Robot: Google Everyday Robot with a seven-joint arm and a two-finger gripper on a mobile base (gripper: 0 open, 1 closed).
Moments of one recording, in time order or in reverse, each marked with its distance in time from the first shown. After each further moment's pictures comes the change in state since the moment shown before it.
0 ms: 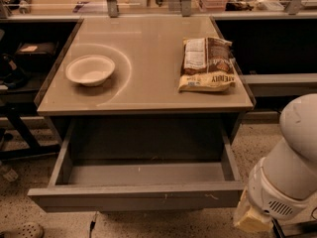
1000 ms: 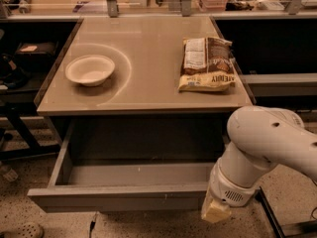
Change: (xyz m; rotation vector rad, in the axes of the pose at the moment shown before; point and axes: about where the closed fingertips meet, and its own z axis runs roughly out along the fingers) arm -0.050 -0.028 0.074 -0.093 -0.018 -0.105
